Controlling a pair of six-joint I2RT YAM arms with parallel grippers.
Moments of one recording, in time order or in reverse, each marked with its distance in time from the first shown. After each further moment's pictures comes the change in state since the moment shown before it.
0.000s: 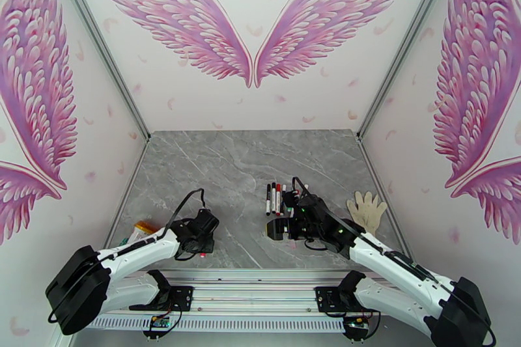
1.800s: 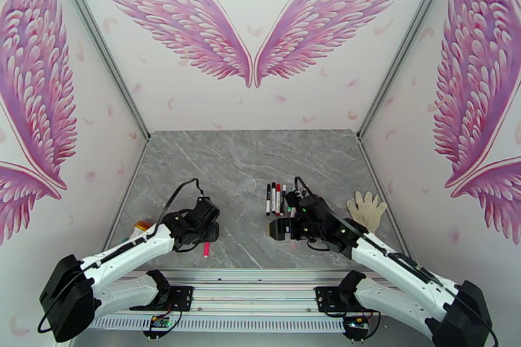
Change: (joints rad) left arm -0.006 -0.075 0.211 -0.138 -0.034 -0.061; right arm 0.000 -0.034 0.052 -0.100 0.064 -0.022
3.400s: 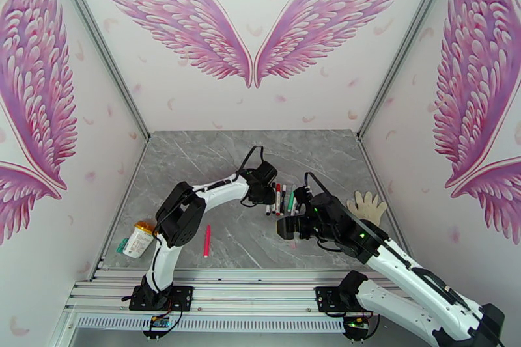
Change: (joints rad) left arm -0.055 0.994 0.877 0.138 0.229 0.043; right arm 0.000 -0.113 0.088 -0.178 0.083 -0.055
